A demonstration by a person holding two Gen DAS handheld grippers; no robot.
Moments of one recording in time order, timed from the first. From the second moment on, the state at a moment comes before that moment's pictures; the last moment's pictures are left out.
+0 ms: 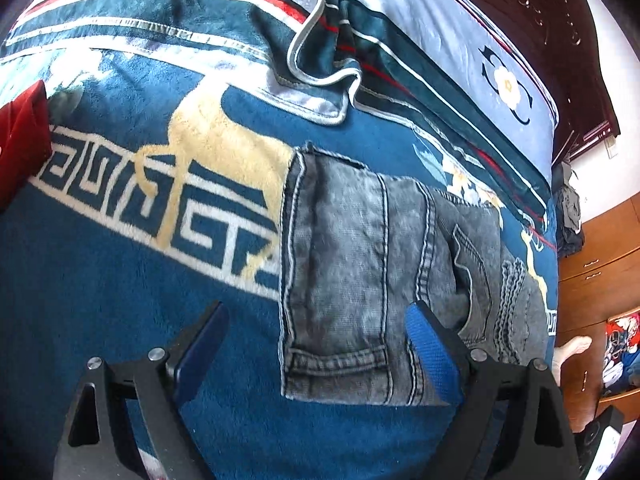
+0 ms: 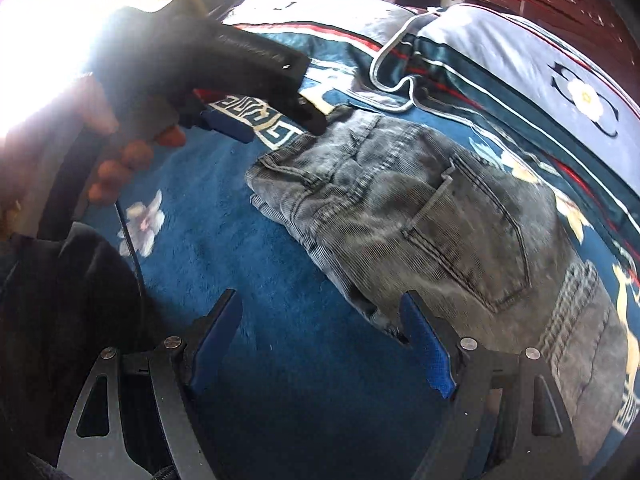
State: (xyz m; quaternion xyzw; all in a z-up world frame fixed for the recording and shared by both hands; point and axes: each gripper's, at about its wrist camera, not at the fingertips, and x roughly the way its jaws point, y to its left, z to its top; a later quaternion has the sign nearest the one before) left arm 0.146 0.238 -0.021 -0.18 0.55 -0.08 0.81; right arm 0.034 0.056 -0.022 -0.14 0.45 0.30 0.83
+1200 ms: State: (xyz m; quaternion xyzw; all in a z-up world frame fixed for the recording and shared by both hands) left arm 0.174 0.279 -0.051 -0.26 0.56 -0.11 0.78; right arm 0.068 0.123 -0.053 -0.29 0.38 0.28 0.83
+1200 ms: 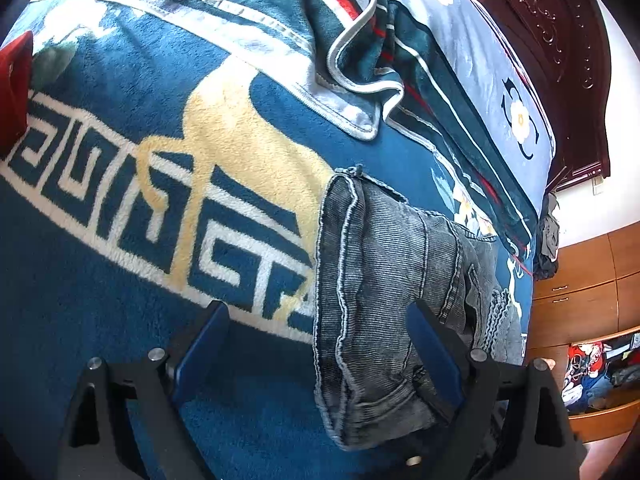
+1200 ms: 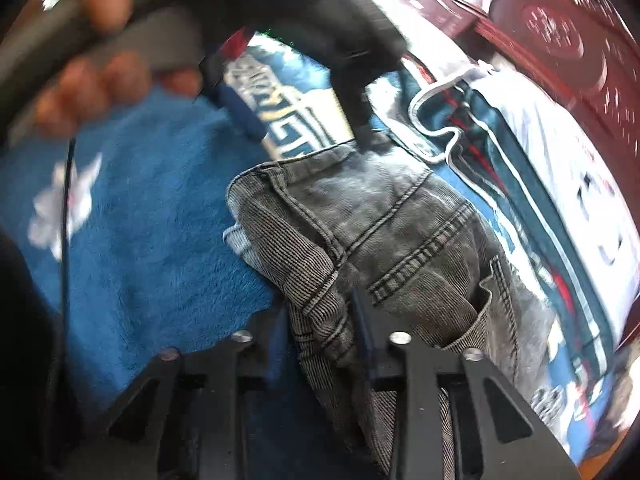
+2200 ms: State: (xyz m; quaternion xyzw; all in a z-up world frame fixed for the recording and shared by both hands) left arm 0.195 0.220 -0.026 -0.30 0.53 -0.13 0.78; right arm 0.073 0.072 -0.011 -0.10 0.39 0.28 0.87
